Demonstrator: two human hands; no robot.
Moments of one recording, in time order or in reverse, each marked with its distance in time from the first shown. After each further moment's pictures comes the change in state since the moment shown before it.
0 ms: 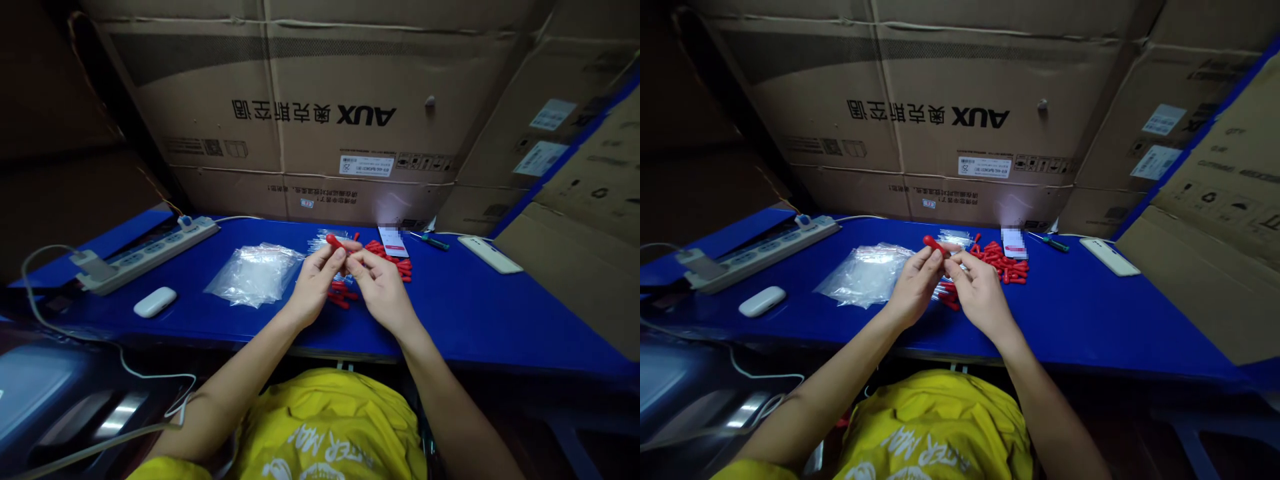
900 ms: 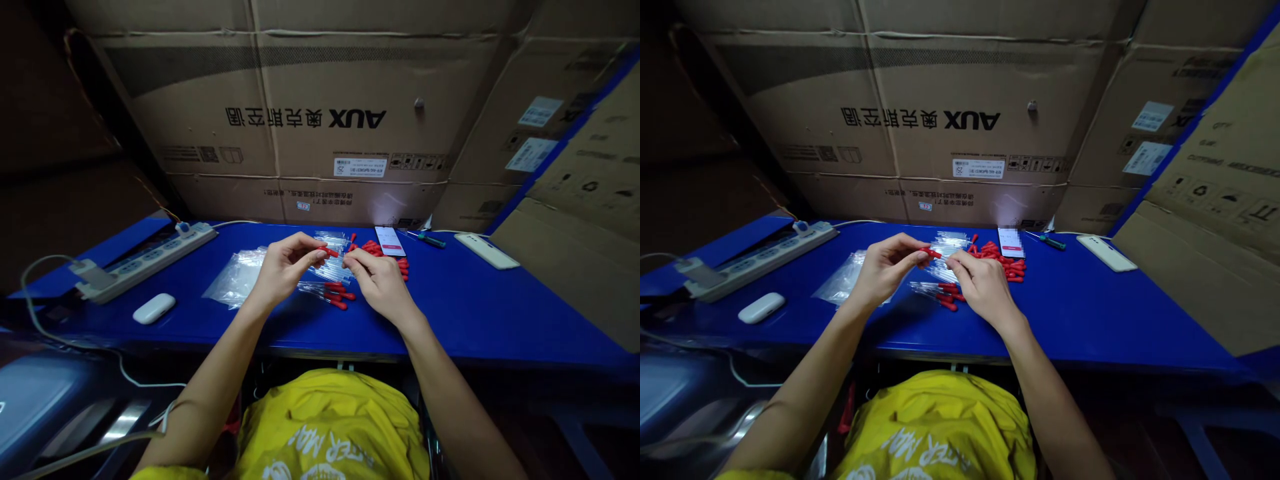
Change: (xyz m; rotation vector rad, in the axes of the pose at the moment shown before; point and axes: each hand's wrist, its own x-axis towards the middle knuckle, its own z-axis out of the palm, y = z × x) left_hand 0.017 0.035 -0.045 0.384 -0.061 0.133; right_hand 0.009 0.016 -0.023 -0.526 0.001 -0.260
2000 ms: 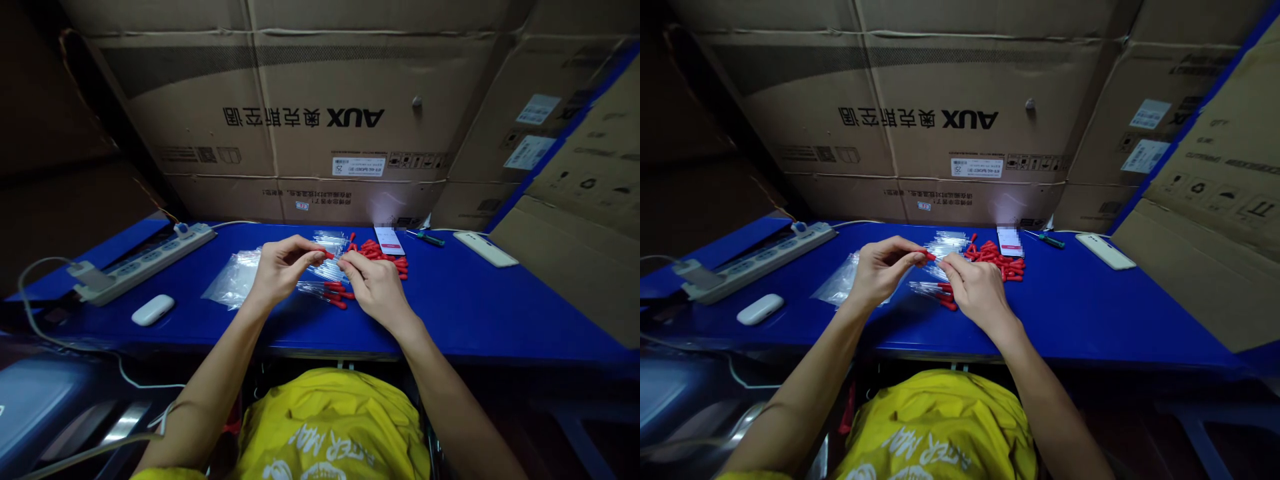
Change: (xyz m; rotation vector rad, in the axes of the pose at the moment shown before) left_hand -0.003 -0.001 -0.003 0.088 0.034 0.135; right_hand -0.004 -0.016 0.006 -0.152 0.020 -0.012
